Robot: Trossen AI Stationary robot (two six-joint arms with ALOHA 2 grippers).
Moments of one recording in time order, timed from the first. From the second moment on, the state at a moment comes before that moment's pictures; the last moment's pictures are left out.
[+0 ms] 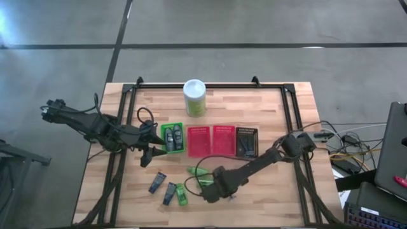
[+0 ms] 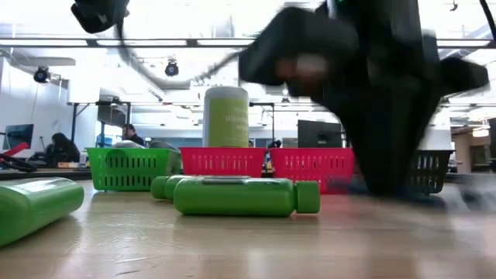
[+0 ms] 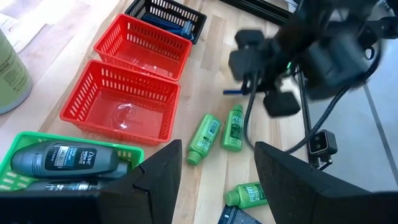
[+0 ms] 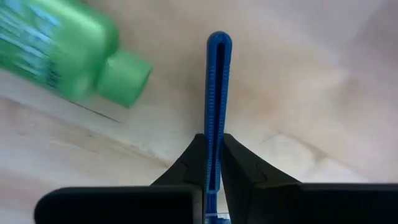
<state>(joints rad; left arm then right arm) -0.35 0.87 0.94 -0.68 -0.20 -0.57 0.47 2.25 1.80 -1.14 -0.03 1.59</state>
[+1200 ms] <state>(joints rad) -0.35 0.87 0.94 -0.67 -0.21 -0.56 0.03 1.51 0.98 -0.91 0.13 1.53</state>
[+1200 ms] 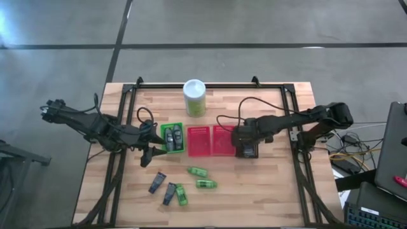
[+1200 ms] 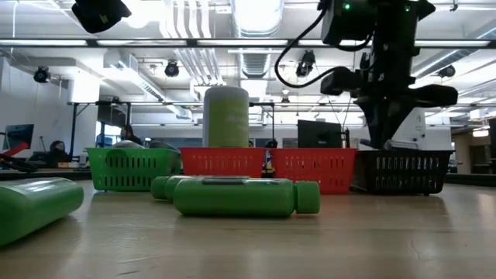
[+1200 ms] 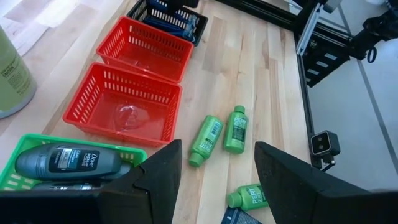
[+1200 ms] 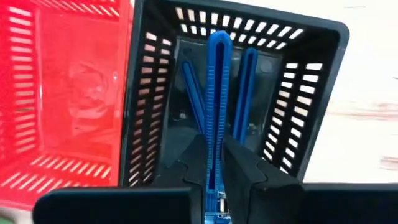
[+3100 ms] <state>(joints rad) -0.35 0.86 0.94 -0.67 -0.22 -0.61 0.29 2.01 1.71 -0.95 0.05 1.00</state>
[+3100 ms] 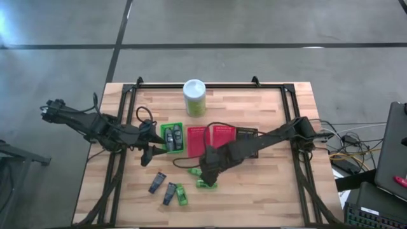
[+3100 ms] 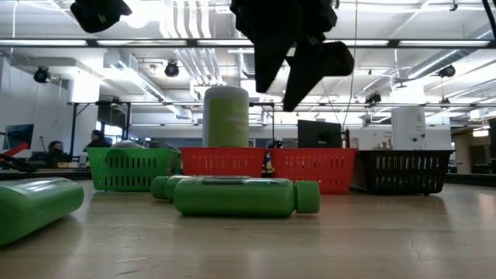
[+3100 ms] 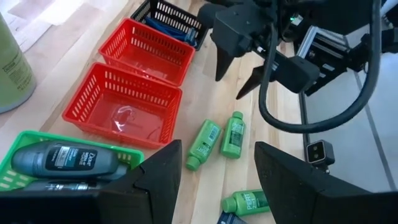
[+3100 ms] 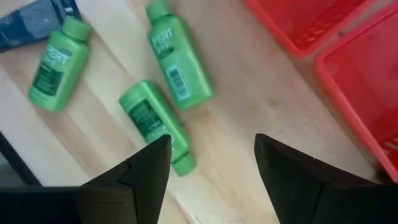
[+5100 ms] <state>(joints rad) -0.35 0.87 0.94 -0.67 -0.20 -0.66 0.37 2.28 1.74 -0.73 -0.03 0.57</state>
